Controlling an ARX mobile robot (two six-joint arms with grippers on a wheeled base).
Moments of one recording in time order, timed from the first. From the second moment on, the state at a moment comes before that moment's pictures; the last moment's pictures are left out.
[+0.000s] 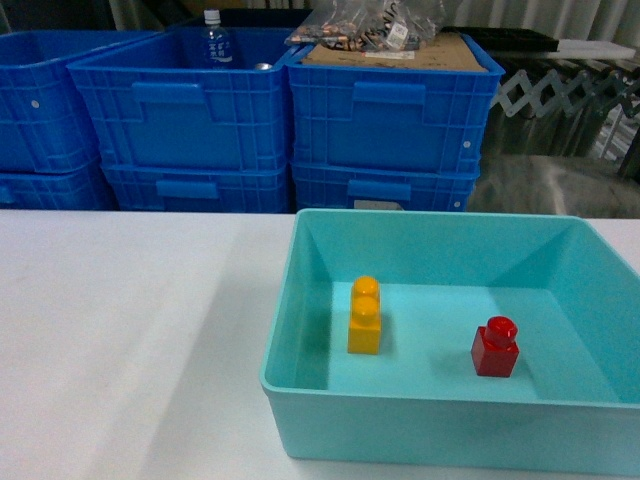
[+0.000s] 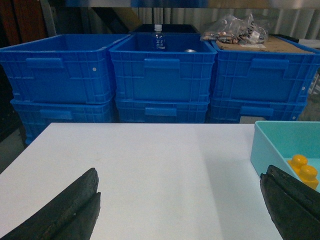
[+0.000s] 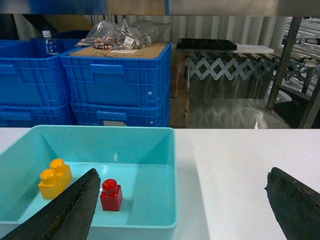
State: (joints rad) left arm 0.00 0.01 0.02 0.00 0.00 0.00; right arm 0.00 0.00 0.01 0.00 0.00 0.00
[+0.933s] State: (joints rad) left arm 0.00 0.01 0.02 0.00 0.00 0.00; right arm 0.00 0.00 0.01 0.00 0.00 0.00
